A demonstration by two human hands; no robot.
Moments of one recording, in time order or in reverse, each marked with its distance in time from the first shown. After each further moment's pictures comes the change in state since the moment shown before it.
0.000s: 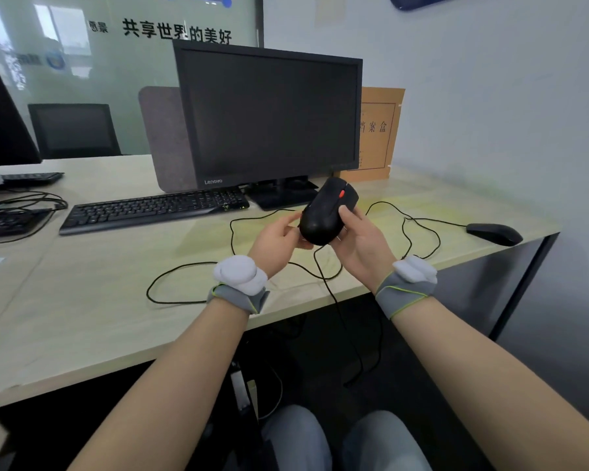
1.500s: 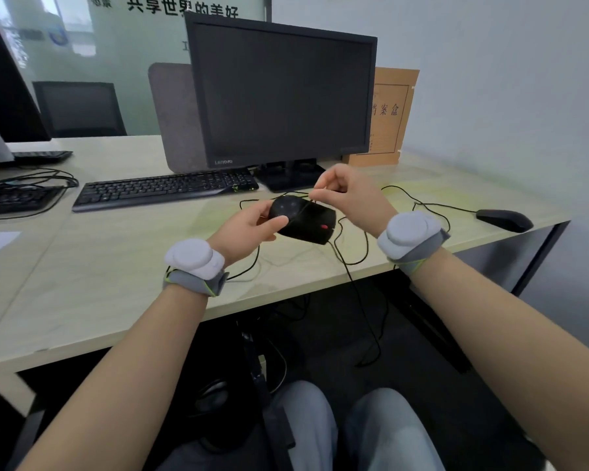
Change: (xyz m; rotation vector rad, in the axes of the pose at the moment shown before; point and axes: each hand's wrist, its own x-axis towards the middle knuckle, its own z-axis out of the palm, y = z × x) left_hand -0.025 -0.023 -0.059 -0.012 -0.131 0.078; right_hand -0.002 -0.024 0.043 -1.318 -0.148 -0.235
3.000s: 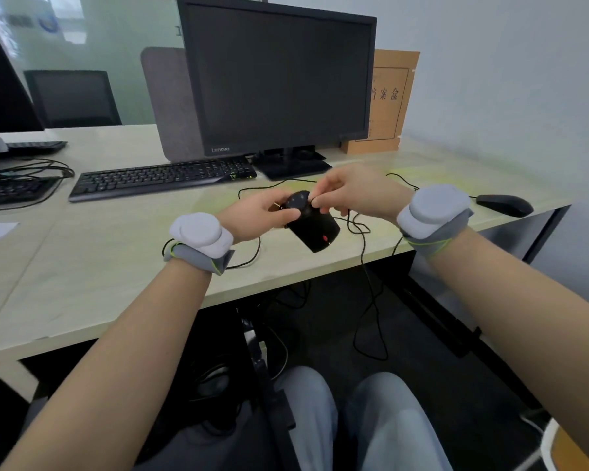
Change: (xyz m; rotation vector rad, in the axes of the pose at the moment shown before) left_hand 0.005 0.019 0.003 0.246 -0.179 -0.021; right_hand -0.010 -0.018 -0.016 -0.204 -0.306 0.156
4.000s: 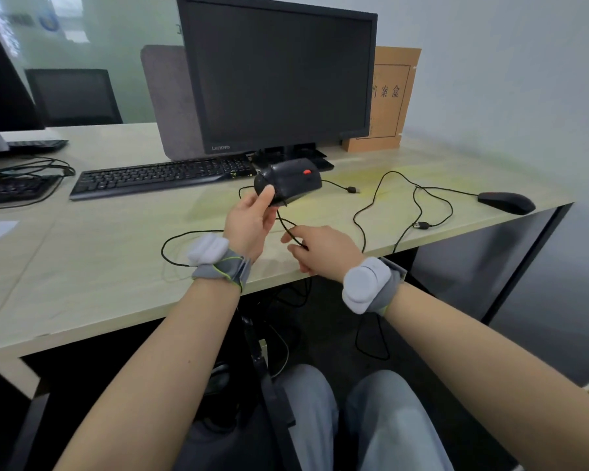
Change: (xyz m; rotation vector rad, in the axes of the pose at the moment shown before) left_hand 0.010 -0.018 0.037 -1.105 0.555 -0.130; right_hand -0.009 0.017 0.091 -0.278 -0.004 0.013
